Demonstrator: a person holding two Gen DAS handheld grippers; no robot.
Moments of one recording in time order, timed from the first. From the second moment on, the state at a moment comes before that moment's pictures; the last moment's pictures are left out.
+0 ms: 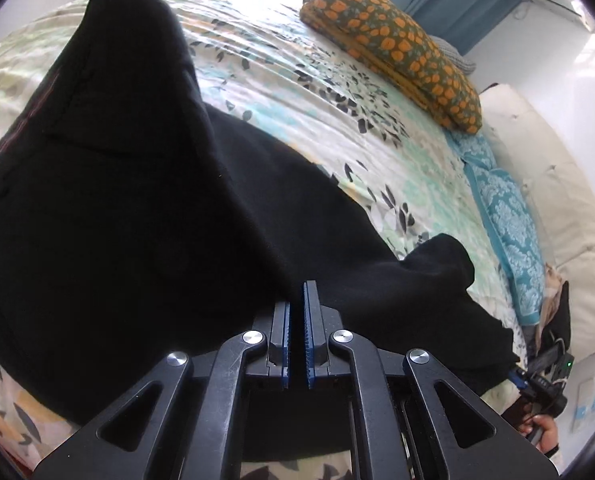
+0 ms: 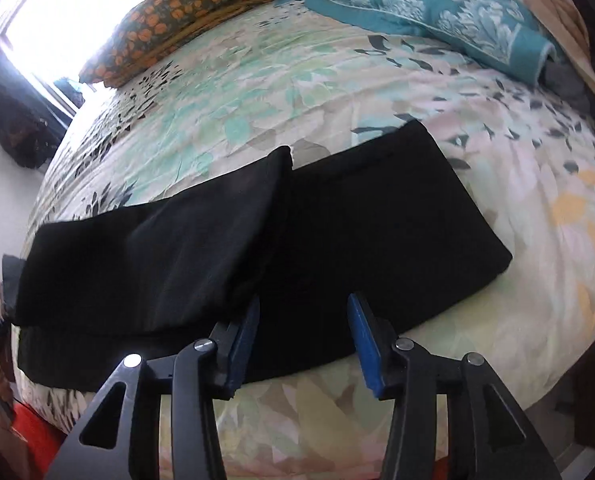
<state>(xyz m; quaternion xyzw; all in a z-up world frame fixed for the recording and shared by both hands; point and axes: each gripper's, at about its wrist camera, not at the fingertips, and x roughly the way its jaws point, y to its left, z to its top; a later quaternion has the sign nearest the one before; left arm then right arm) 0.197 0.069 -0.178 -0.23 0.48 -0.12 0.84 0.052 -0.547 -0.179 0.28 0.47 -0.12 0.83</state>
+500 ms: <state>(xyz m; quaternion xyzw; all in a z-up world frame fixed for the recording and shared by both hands) 0.194 0.070 -0.177 -0.23 0.47 -0.14 0.84 0.076 -0.547 -0.203 0.41 0.46 -0.14 0.77</state>
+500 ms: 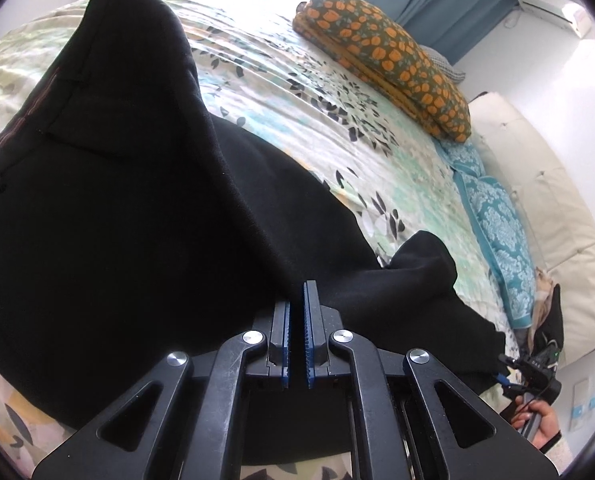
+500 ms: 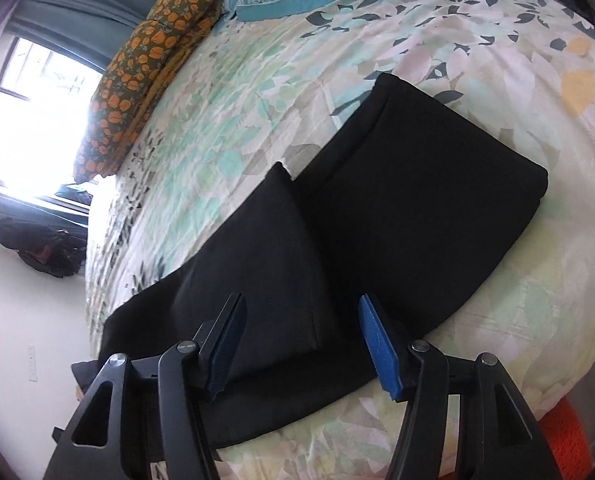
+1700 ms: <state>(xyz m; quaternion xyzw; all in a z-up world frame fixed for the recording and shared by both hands) 0.118 -0.006 -0.202 -0.15 0.54 -0.19 0.80 0.053 -0.612 -0.180 0.19 0.51 -0.27 0.79</state>
